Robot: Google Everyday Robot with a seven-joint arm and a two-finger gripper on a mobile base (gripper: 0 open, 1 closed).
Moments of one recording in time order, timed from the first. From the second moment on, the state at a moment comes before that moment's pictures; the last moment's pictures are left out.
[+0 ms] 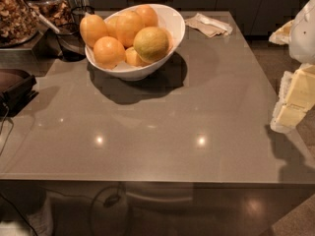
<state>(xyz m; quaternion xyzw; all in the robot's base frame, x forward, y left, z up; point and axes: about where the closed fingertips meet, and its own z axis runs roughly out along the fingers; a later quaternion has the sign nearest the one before) 0.439 -0.215 0.982 -0.60 0.78 -0.04 0.17</state>
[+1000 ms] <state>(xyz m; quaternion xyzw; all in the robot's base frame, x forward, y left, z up) 0.445 -0.176 0.983 -0.60 0.79 -0.05 0.13</state>
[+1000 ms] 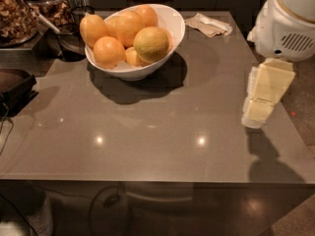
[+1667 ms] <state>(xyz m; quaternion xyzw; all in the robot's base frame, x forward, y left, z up) 0.462 -0.165 0.985 -0.57 0.81 -0.03 0.14</state>
